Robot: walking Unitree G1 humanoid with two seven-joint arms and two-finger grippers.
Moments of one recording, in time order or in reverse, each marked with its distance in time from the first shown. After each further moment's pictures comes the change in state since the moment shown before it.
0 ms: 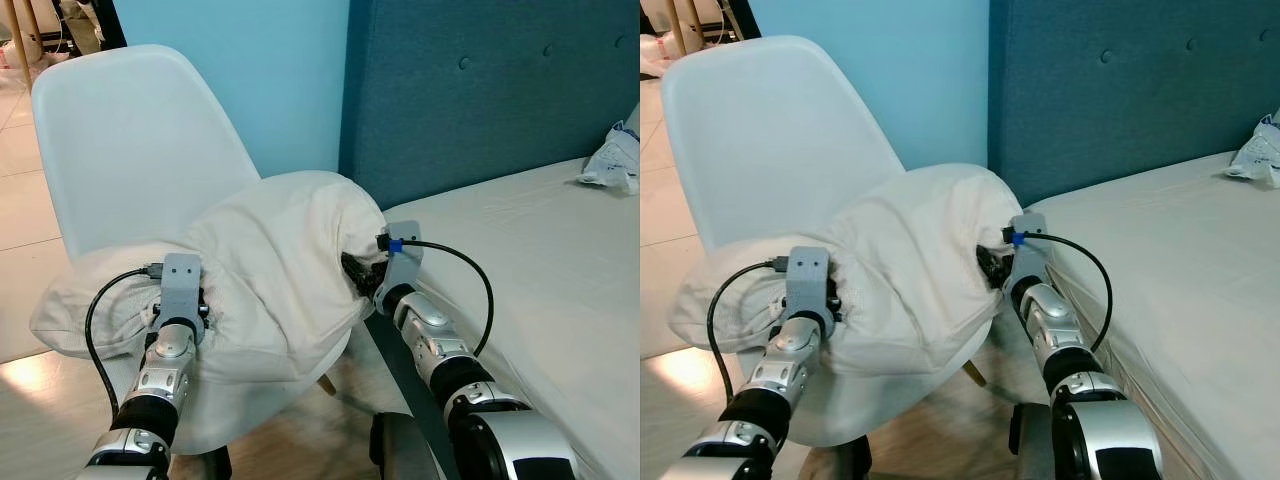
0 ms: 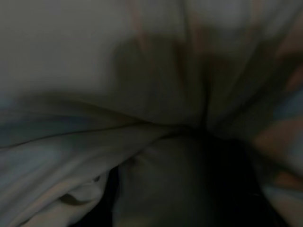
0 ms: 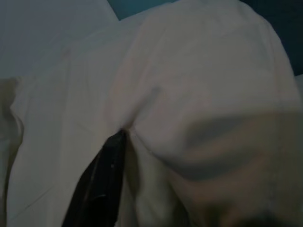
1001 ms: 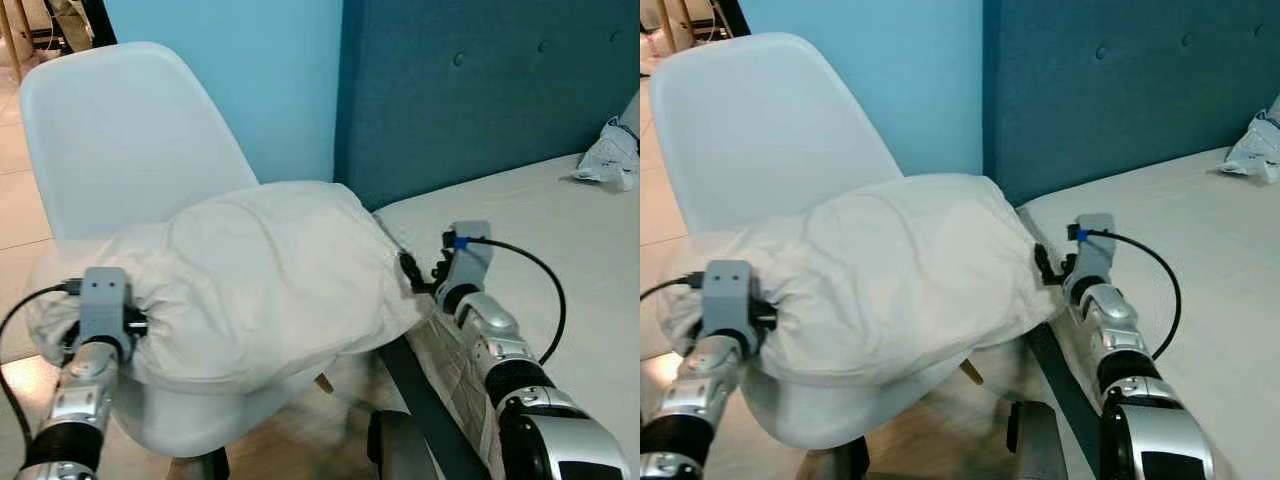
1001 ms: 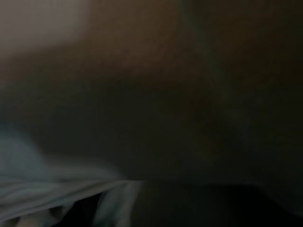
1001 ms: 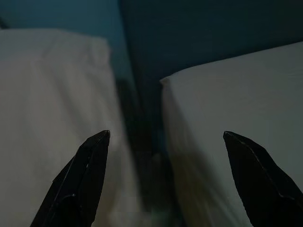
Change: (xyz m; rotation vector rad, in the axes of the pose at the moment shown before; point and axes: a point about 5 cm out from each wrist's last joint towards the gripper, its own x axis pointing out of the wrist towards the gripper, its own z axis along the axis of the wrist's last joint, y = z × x) left arm -0.017 0.105 -0.009 0.089 0.055 0.219; right arm -0.039 -0.084 0.019 -0.077 -0.029 -0.332
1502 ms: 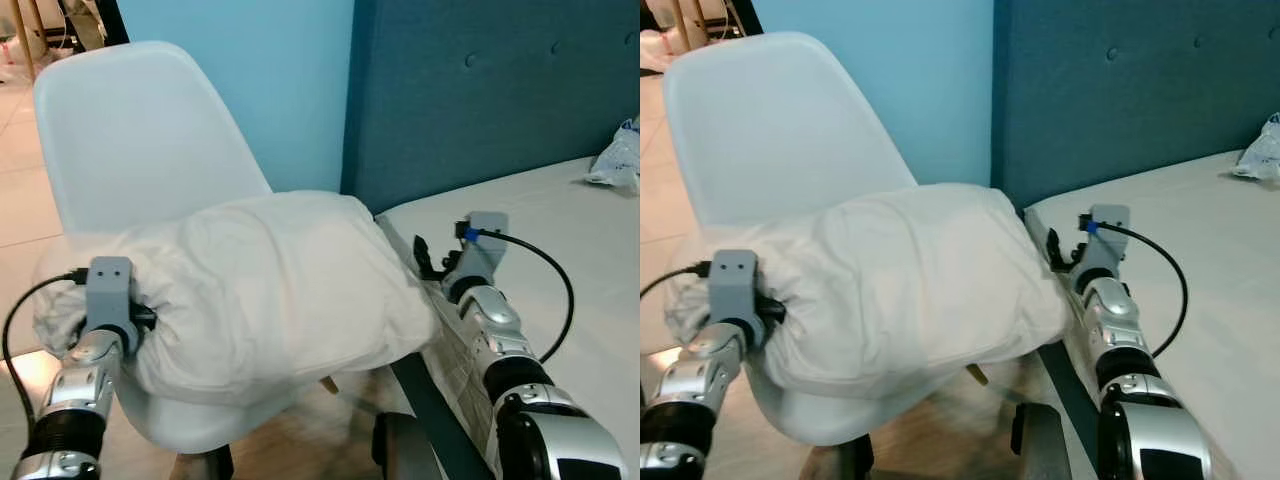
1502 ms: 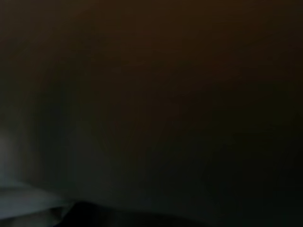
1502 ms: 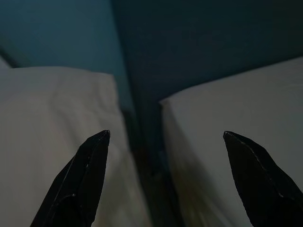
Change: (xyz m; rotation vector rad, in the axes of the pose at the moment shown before) left arm 0.002 -0.029 0.006 -0.502 0.214 -0.069; right arm 0.002 0.003 0.009 0.031 -0.082 -0.060
